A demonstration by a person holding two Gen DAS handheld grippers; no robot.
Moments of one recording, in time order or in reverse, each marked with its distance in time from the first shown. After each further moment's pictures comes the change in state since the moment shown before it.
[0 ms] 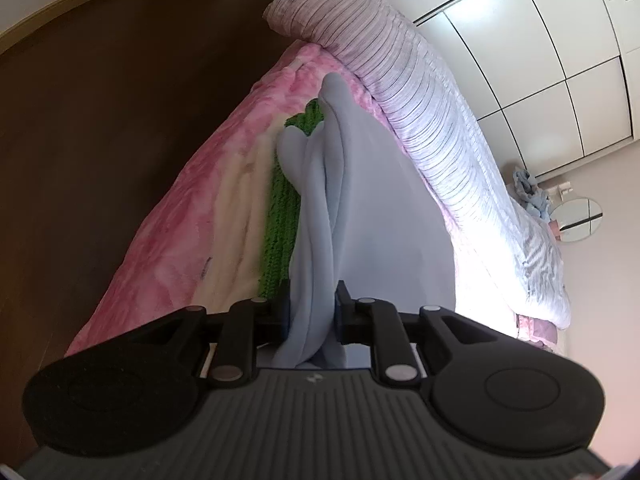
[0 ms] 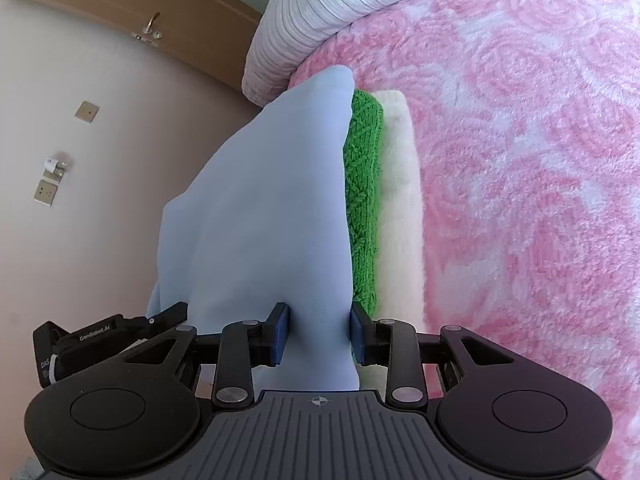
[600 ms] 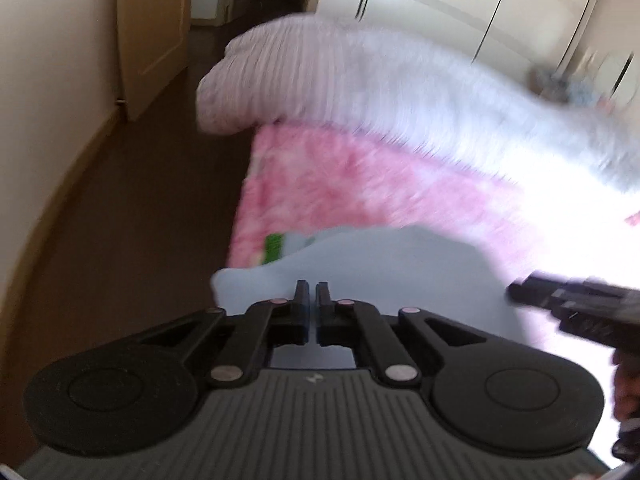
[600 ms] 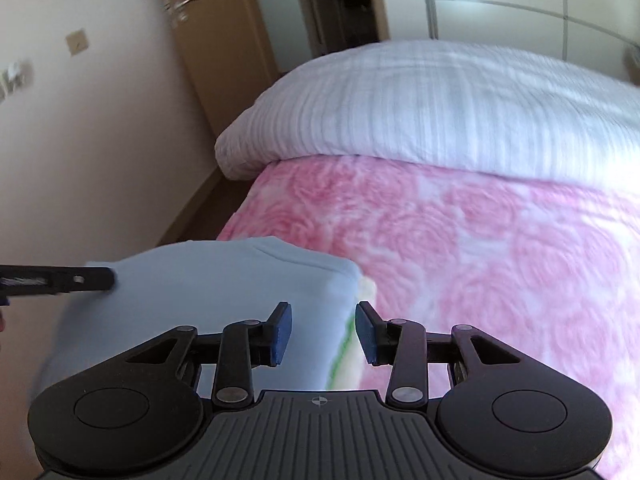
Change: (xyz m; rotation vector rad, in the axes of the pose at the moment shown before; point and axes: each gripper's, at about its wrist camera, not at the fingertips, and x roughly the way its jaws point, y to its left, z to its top) left arm 0.077 -0.102 0.063 0.557 -0.112 0.324; right arm 0.054 0.096 0.072 -0.535 -0.236 -0.397
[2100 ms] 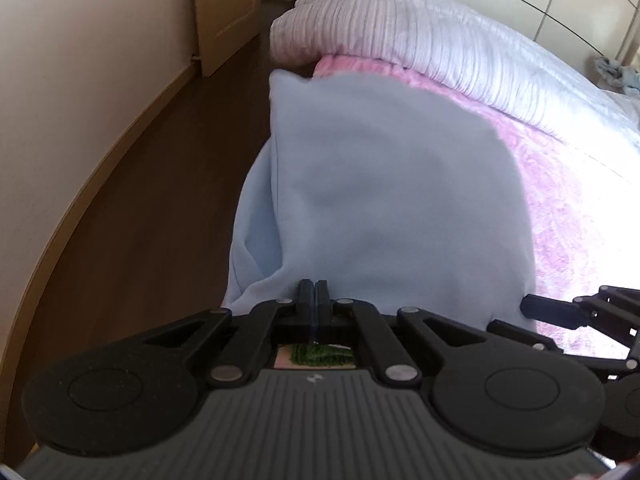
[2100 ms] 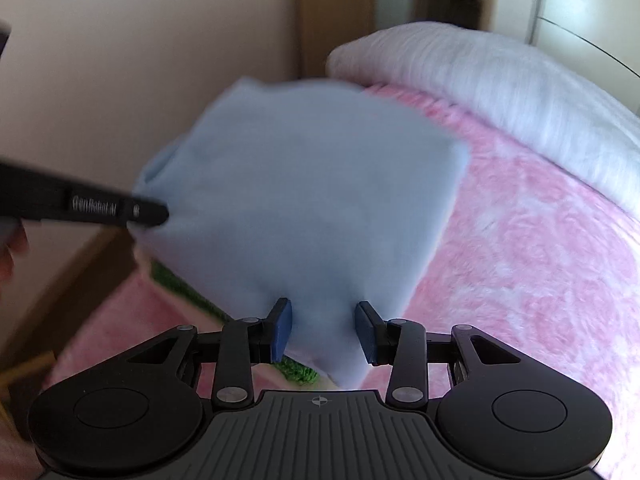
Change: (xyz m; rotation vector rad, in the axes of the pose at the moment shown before) left arm -0.081 -0.041 -0.138 -0.110 0.038 0.182; right arm -0.058 0.090 -0.145 -0.332 0.138 0.058
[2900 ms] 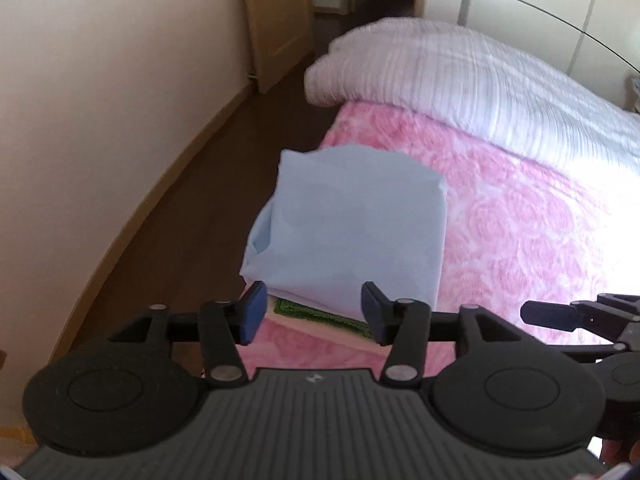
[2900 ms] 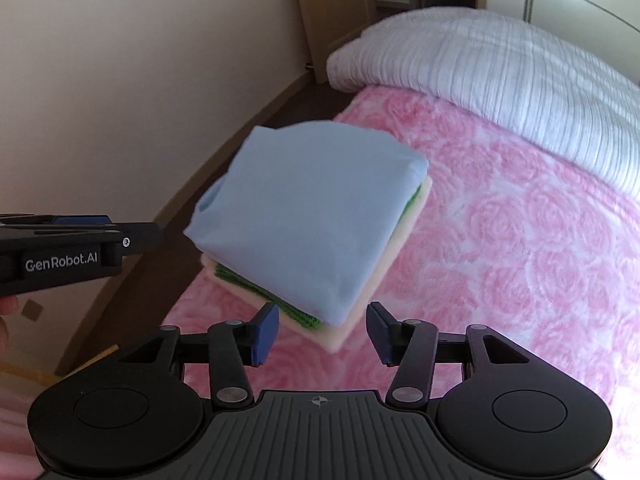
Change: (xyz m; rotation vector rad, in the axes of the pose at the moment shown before) left arm -0.184 -0.103 0.034 -0.082 -0.020 0.212; right arm -0.157 -0.047 0.058 0.100 0.106 0.122
